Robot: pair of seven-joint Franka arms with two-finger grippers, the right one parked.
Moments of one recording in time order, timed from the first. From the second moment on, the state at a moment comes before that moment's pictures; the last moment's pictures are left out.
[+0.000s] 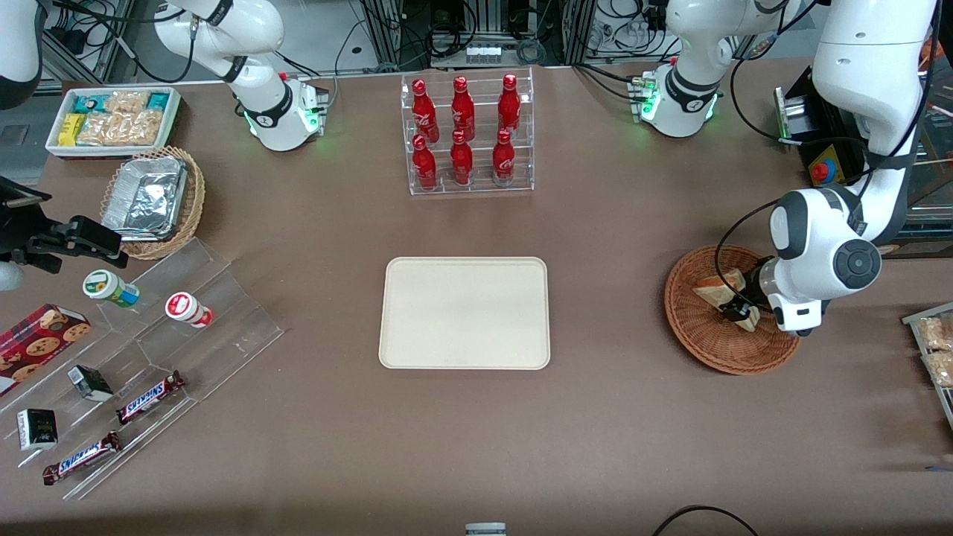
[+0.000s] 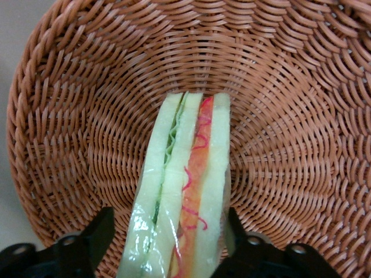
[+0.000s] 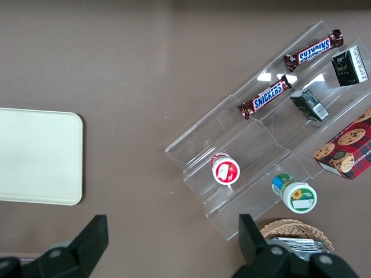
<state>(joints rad) 0.07 0.37 -0.03 -2.10 0.00 2.27 -0.88</state>
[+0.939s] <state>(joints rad) -0.01 0.35 -0.05 -1.87 0.00 1.99 -0.75</state>
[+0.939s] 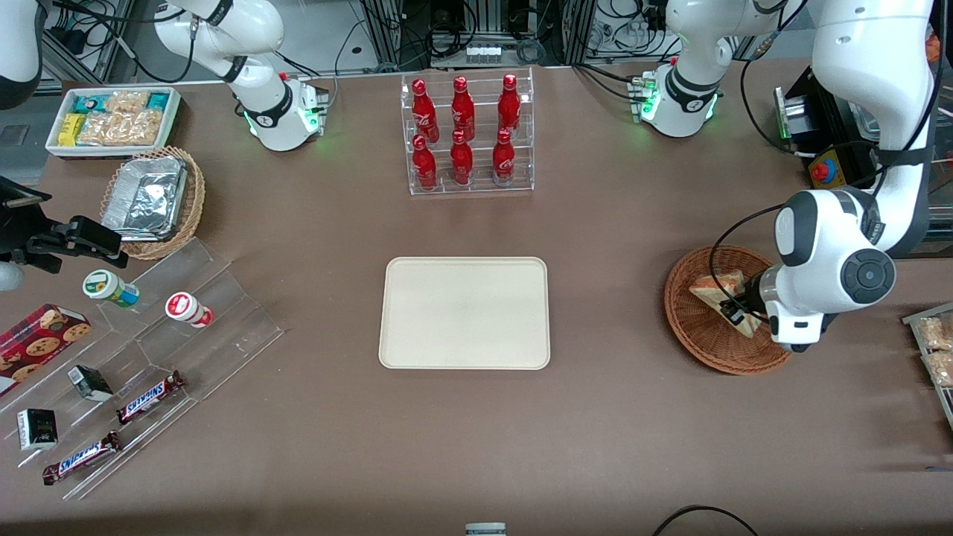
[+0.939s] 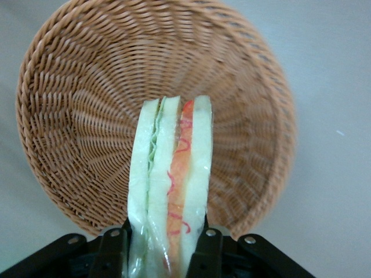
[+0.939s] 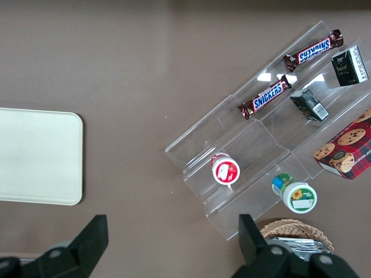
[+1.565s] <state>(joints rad) -0.22 0.38 -0.07 -1.70 -0.01 1.96 -0.67</state>
